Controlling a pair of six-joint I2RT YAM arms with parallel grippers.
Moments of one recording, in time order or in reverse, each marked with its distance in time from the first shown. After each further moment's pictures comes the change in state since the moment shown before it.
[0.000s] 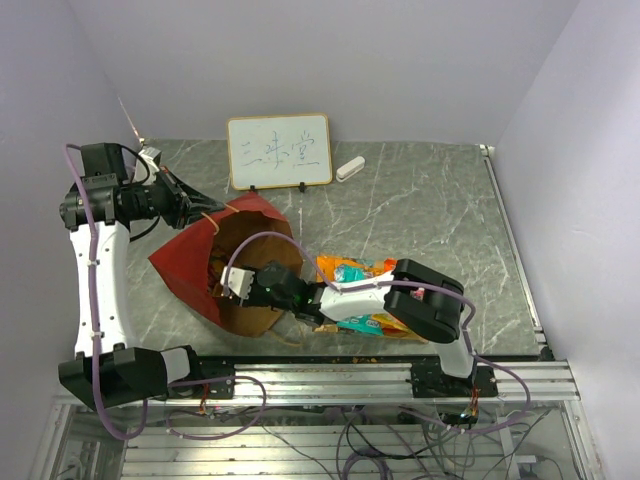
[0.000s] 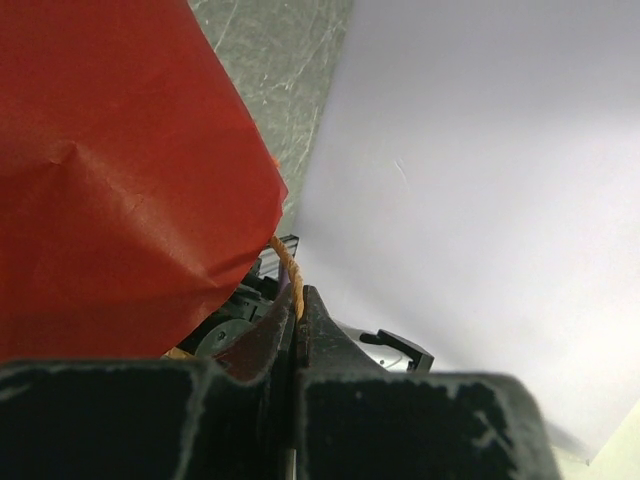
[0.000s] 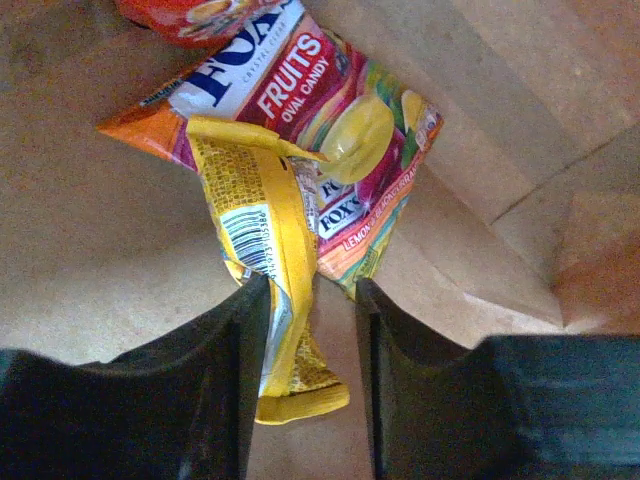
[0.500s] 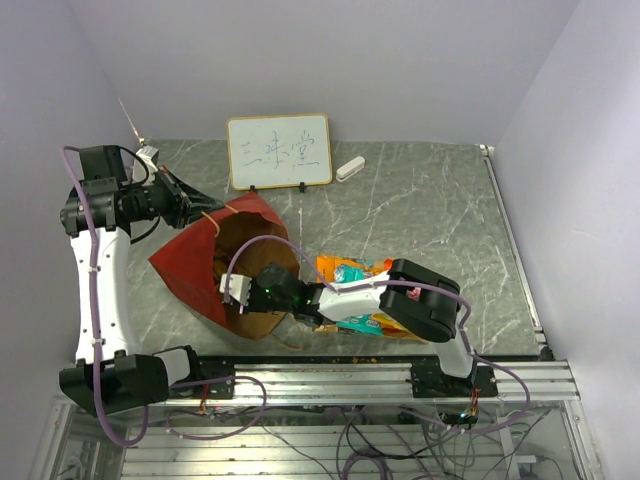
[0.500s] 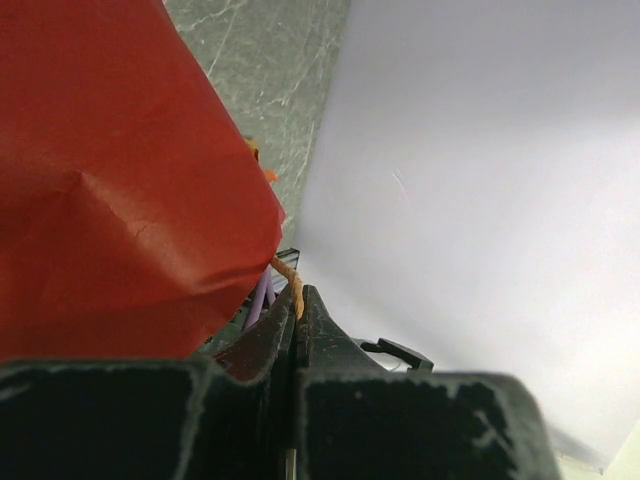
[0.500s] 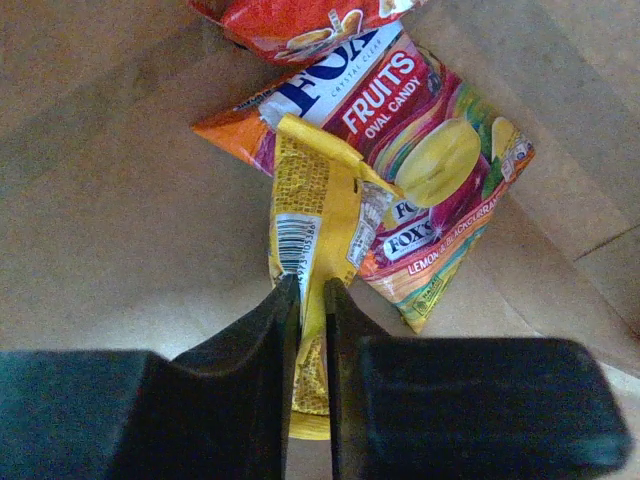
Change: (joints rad) left arm 0.000 -0.034 -0.027 0.063 -0.013 -0.027; right arm -0.006 0.024 0.000 0.014 -0.171 0.012
